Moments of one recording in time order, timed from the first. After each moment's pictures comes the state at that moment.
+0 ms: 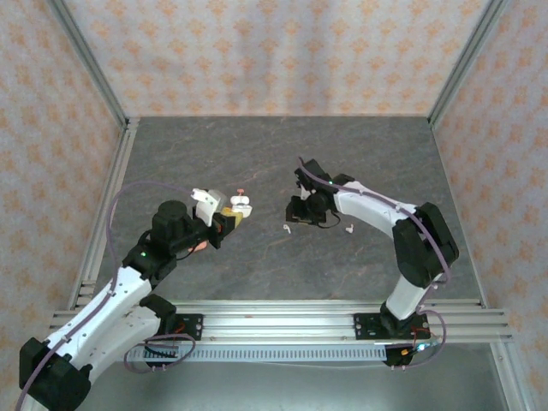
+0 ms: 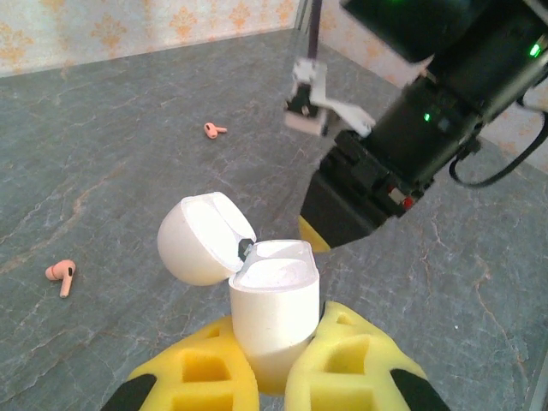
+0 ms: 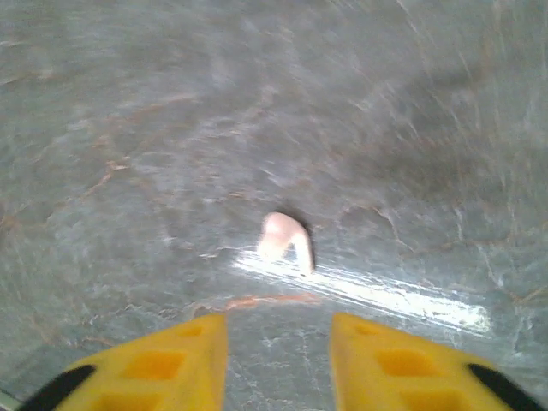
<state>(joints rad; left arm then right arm) -0.42 0.76 0.53 -0.14 0.35 -0.09 0.63 1.70 1.22 -0.69 -0.23 0.60</state>
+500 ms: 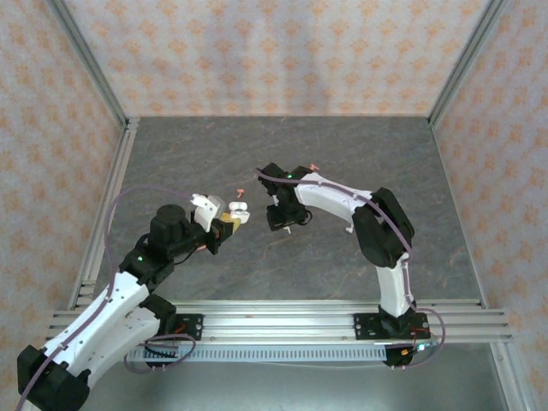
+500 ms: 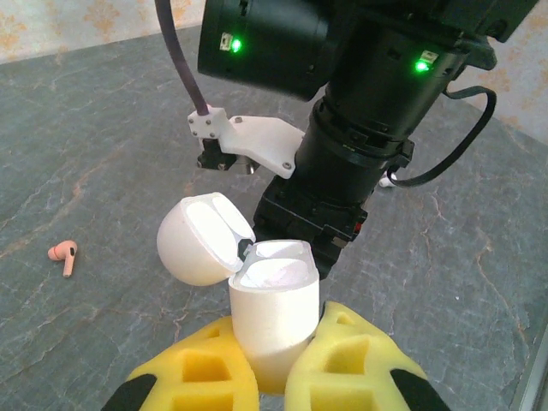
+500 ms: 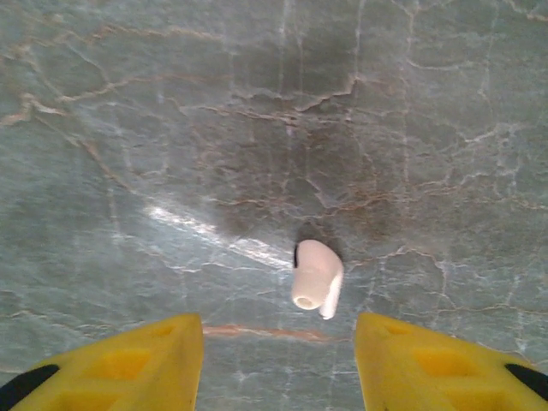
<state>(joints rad) -0.43 0.71 0.52 -0.21 0.35 -0.04 0.76 2.01 1.55 -0.98 -0.04 0.39</state>
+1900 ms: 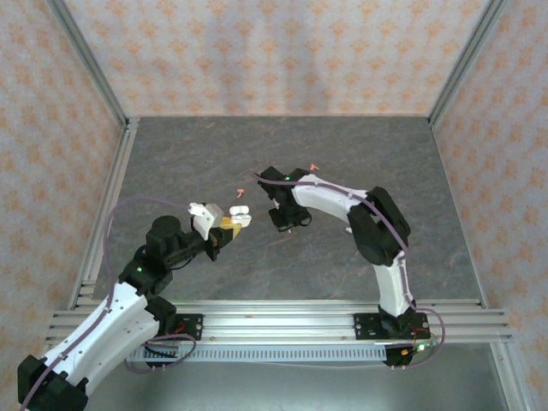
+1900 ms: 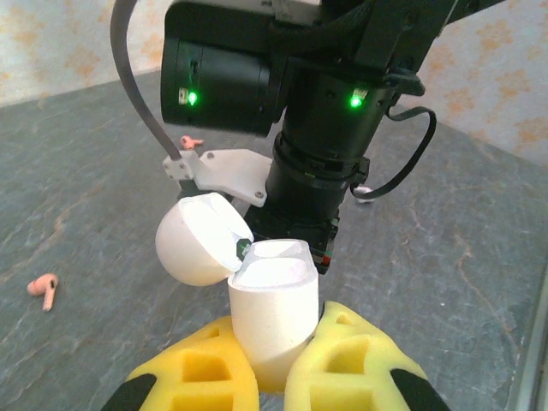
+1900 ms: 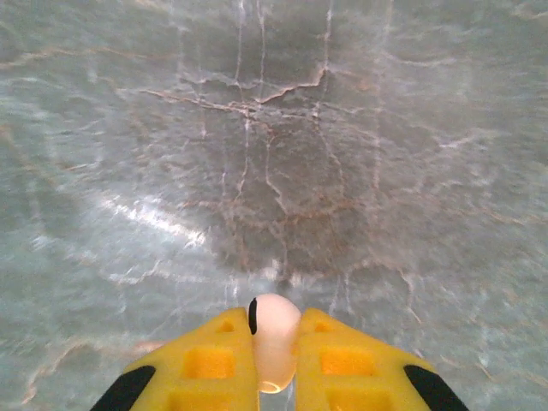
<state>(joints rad) -0.44 0.62 0.41 -0.07 0.40 -0.03 0.76 2.00 1.51 -0.96 0.01 0.33</state>
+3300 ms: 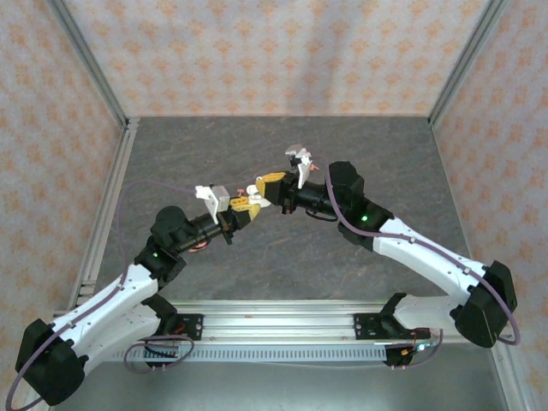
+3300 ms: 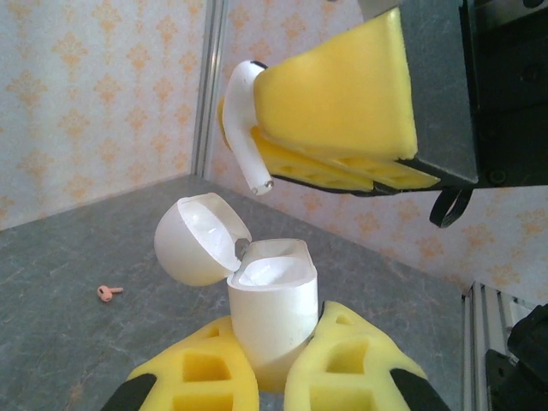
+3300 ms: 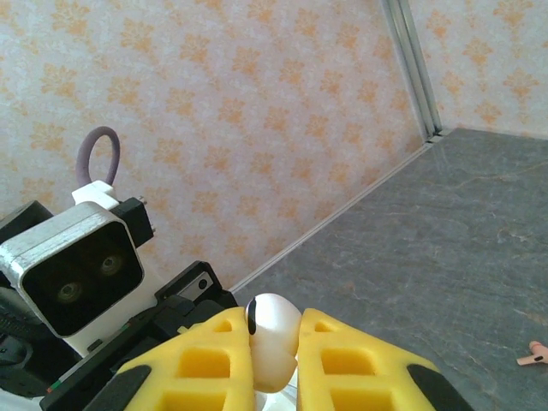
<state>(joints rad) -0.54 0.83 0.48 0.40 0.45 -0.21 0.78 1.21 0.99 0.15 -0.42 0.42</state>
